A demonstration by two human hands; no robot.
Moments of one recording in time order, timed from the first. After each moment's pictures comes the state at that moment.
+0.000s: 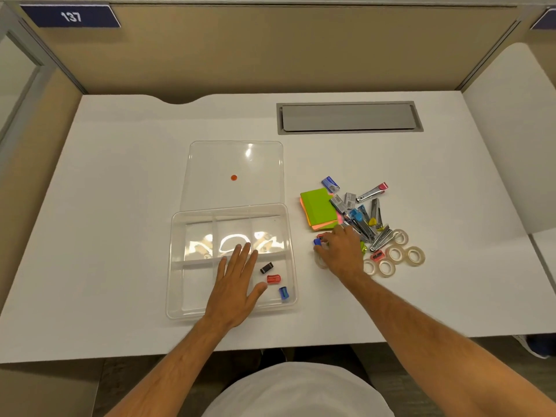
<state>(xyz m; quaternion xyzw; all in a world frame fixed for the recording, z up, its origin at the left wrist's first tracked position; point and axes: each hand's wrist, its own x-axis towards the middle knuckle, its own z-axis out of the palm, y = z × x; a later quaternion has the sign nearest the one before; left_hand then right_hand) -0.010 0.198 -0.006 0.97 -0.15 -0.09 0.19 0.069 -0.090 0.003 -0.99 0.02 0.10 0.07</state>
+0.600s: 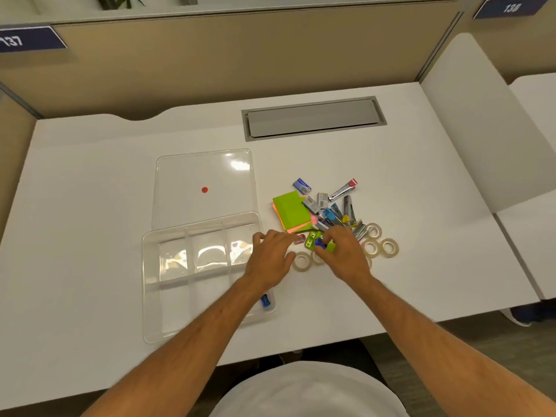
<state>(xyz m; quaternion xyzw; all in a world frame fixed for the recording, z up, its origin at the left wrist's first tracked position) 0.073 0.066 0.037 0.94 -0.24 -0.08 0.24 0.043 -0.139 0.033 -0.94 0.08 0.01 0.33</state>
